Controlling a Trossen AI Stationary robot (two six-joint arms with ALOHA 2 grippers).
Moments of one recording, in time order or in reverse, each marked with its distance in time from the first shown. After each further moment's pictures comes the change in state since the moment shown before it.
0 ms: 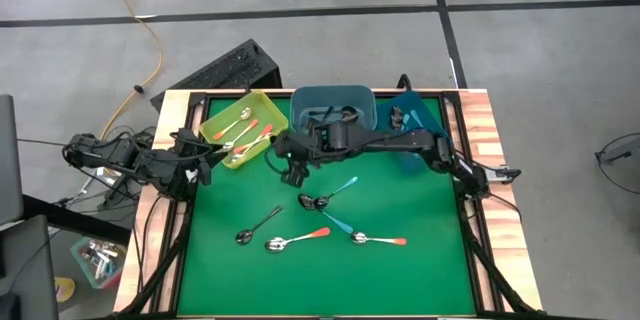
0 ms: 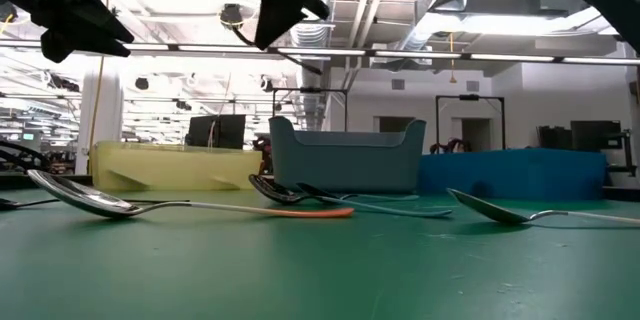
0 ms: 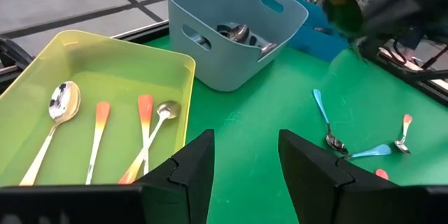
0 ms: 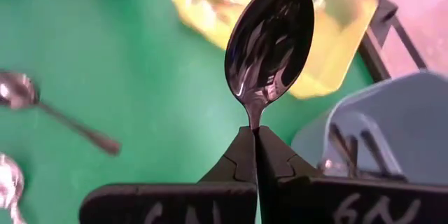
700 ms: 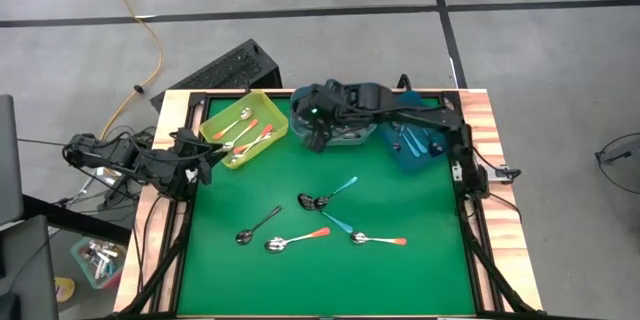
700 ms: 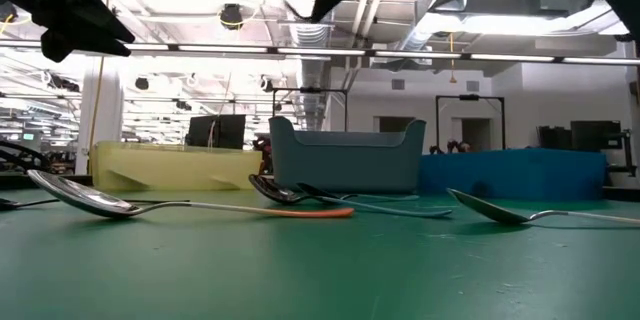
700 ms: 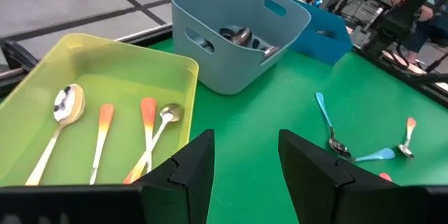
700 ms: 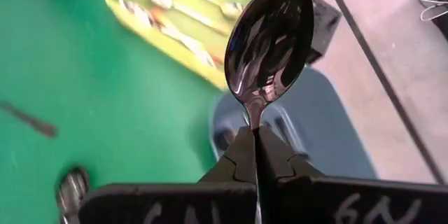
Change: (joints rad) left arm 0.000 0.000 0.000 0.001 -0.016 0.000; right arm -0.137 -0.183 0.000 -0.167 -0.005 -0.152
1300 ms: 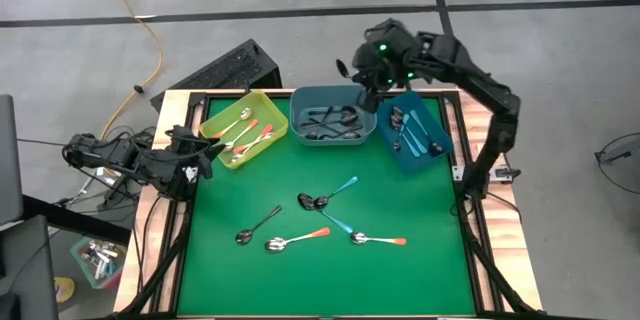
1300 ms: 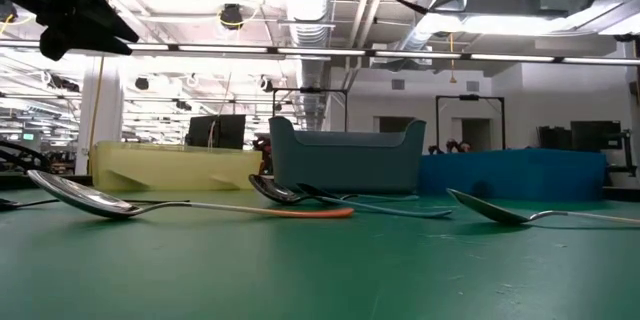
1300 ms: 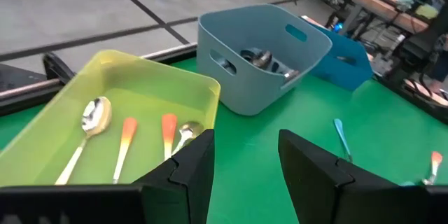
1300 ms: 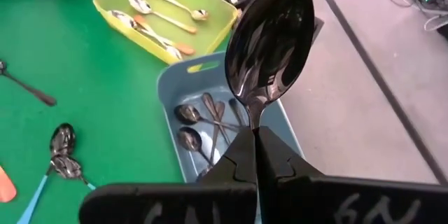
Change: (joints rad) left arm 0.000 0.000 0.000 0.000 -0.111 -0.039; right arm -0.264 -0.327 -0.135 -0.056 -0.256 -0.201
